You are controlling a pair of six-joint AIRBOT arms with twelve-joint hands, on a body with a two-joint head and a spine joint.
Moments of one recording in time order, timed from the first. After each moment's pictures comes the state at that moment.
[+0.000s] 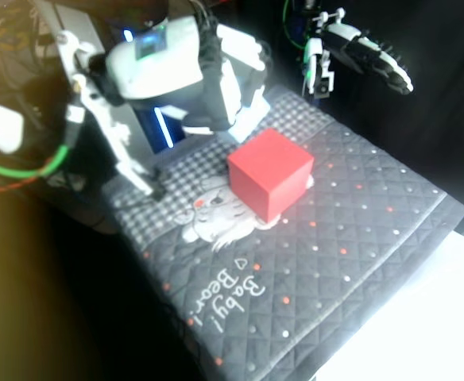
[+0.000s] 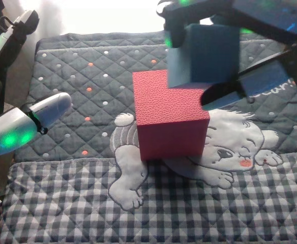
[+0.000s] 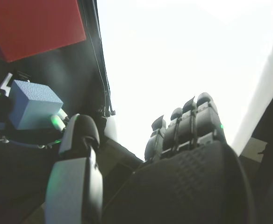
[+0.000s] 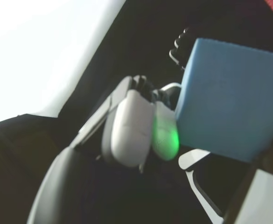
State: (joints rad) left arm 1.18 -0.98 0.95 -0.47 -1.53 0.83; right arm -0.28 -0.98 1.07 -0.52 0.81 -0.56
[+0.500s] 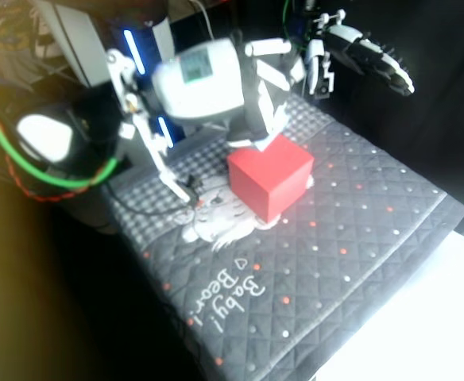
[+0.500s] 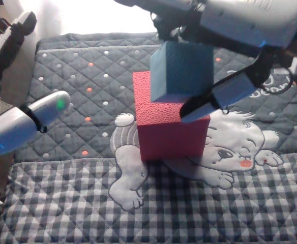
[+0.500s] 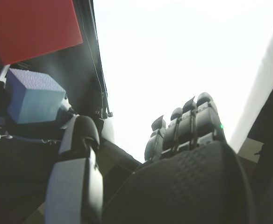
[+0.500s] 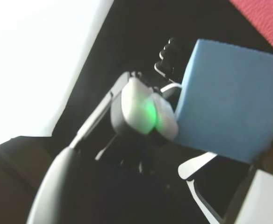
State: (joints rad) left arm 1.18 -0.99 0.95 -0.49 -1.53 0.83; right arm -0.31 -1.08 1.13 -0.49 0.75 -0.55
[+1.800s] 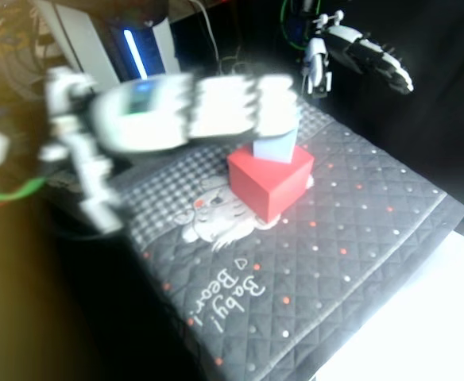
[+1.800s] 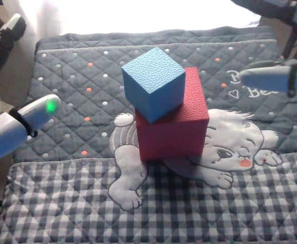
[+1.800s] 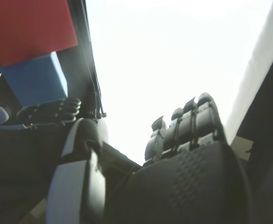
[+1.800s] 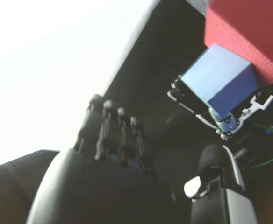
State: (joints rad) left arm 1.23 -0.98 0.93 -0.51 -1.59 0.82; right arm -0.45 -0.75 0.97 -0.34 0.76 -0.70
